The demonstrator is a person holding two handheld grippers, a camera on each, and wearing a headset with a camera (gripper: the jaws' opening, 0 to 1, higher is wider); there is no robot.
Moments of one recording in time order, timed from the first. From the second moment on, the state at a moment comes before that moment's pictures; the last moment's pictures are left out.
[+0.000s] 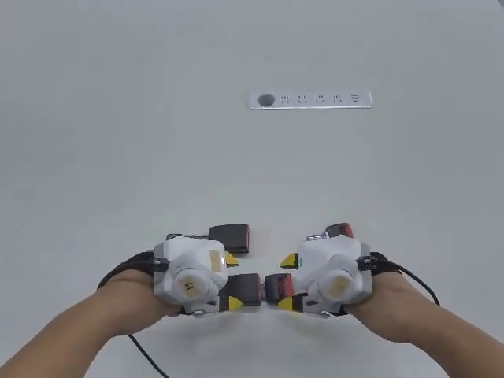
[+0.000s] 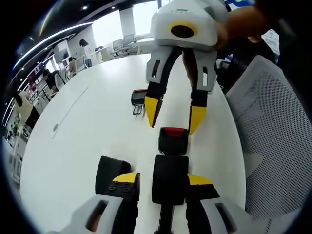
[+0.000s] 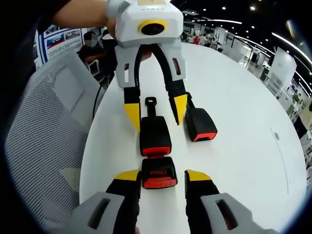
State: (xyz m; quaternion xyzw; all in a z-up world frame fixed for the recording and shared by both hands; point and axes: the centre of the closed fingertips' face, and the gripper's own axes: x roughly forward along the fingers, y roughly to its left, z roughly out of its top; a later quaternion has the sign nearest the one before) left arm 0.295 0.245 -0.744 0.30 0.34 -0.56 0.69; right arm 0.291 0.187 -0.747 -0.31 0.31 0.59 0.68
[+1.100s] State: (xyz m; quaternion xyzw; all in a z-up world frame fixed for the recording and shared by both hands) left arm 0.361 0.265 -0.743 0.31 0.34 -0.54 0.71; right arm 0.359 0.115 -0.750 -0.33 0.33 0.55 0.70
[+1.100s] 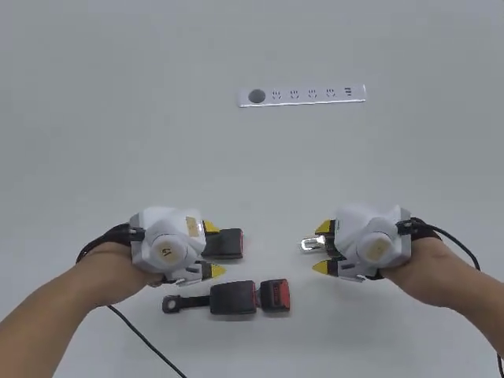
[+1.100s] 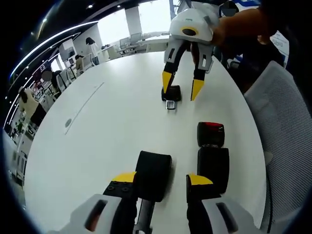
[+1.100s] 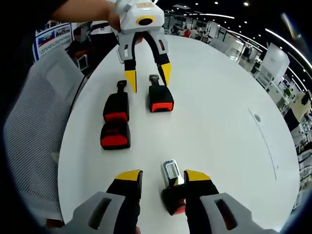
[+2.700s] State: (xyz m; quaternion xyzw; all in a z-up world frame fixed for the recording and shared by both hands) left arm 0.375 0.273 -0.781 0.35 0.35 -0.56 0.66; right arm 0.376 0.079 -0.786 -0.37 0.34 0.57 0.65
